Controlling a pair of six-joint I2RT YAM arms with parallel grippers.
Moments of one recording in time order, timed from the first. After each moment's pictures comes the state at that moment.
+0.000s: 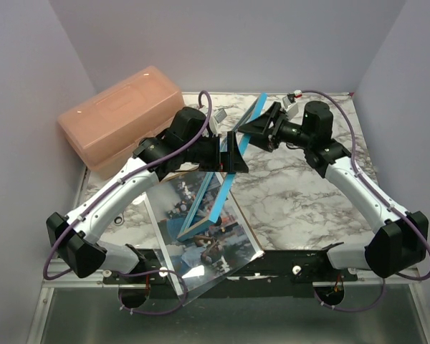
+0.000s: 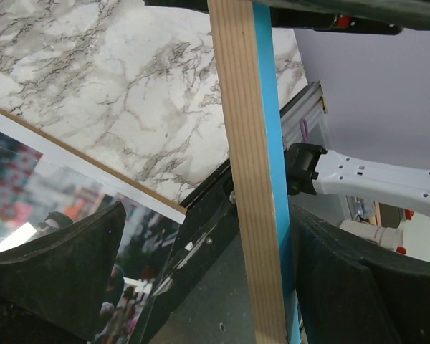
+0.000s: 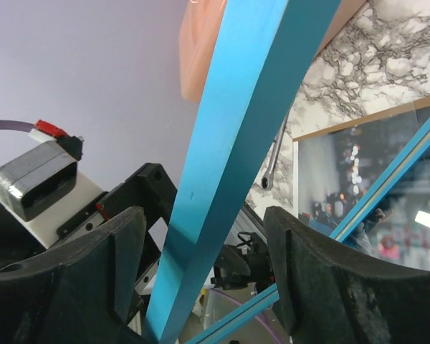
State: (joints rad) left arm -0.71 1.36 1.42 -0.67 0.43 -0.66; right arm 0.36 1.32 1.12 -0.01 -0.66 1.08
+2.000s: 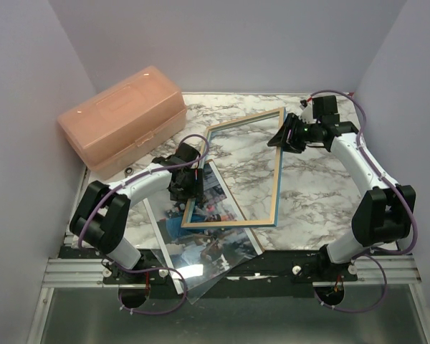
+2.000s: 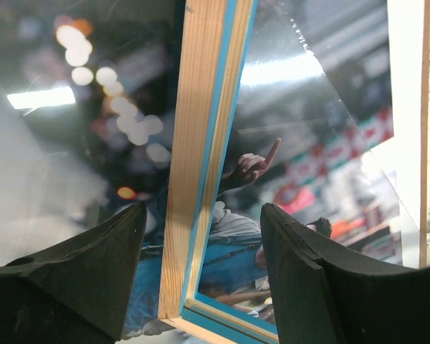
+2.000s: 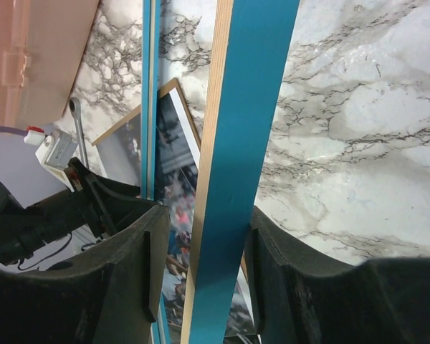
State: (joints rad) left arm -0.53 1.56 0.94 -0.60 0.08 -0.57; right arm 0.14 1.56 1.32 -0.61 -0.51 0.50
